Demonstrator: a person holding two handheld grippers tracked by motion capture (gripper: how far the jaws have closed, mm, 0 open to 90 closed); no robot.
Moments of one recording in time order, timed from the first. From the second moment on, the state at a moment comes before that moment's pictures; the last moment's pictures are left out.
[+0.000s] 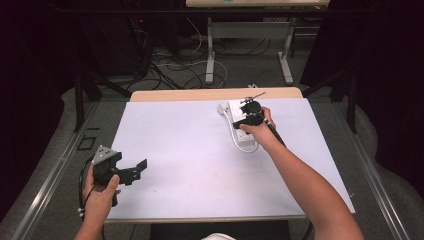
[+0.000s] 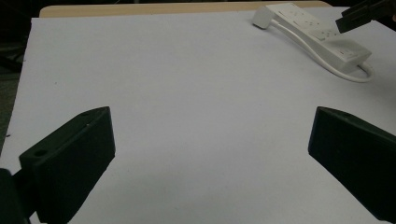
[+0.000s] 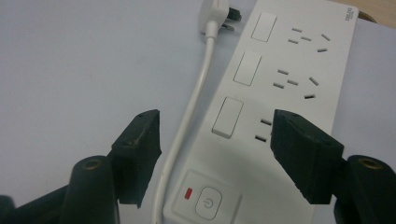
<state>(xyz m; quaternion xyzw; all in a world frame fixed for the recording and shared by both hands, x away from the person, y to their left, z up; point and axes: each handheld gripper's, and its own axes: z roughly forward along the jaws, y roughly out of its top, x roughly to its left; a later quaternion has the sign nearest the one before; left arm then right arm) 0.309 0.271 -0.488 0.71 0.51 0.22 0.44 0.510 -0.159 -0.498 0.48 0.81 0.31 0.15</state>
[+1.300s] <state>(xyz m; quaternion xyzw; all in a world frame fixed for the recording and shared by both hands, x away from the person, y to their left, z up) 0.308 0.268 -0.488 0.71 0.51 0.21 0.44 0.402 -0.196 -0.459 0.38 0.84 0.38 0.12</state>
